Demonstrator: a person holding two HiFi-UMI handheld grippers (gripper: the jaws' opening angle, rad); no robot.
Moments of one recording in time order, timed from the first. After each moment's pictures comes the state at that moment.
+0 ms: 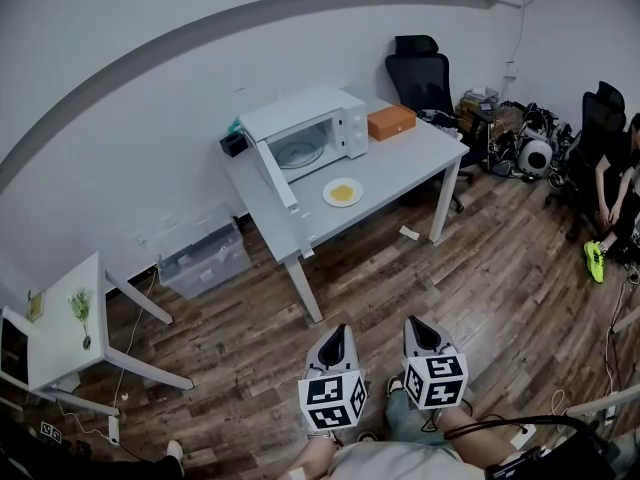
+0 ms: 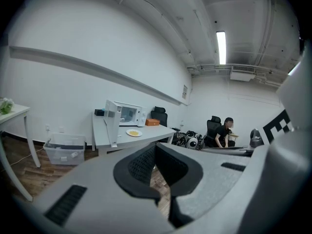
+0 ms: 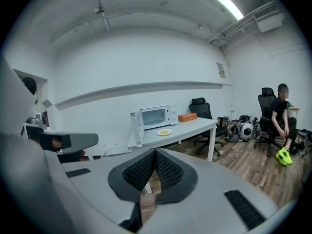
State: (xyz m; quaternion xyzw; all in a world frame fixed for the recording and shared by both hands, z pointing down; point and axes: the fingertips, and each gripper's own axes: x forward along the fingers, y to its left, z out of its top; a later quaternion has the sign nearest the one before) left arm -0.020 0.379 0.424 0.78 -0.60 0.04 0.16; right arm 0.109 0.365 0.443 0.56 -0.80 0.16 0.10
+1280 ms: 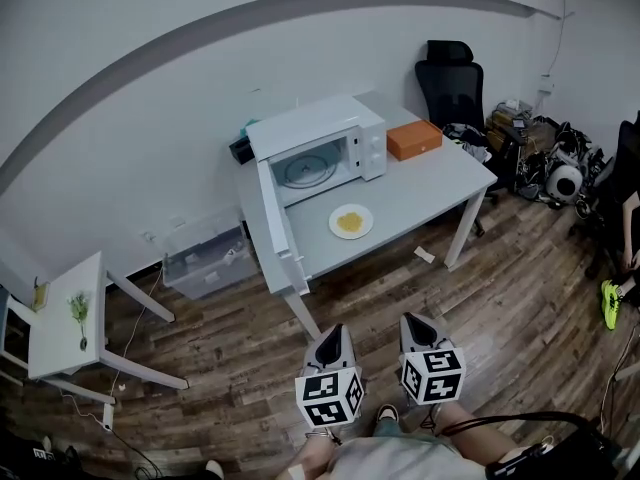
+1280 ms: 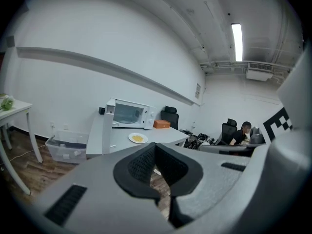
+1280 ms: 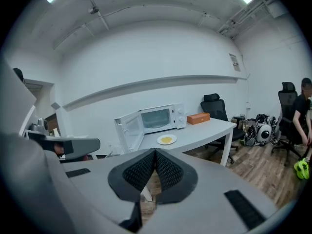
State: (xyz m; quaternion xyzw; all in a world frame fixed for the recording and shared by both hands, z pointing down) left arm 0.003 0.226 0.422 0.73 -0.65 0.04 0.19; right arm 0.126 0.193 0.432 0.50 -0.84 0.17 0.11
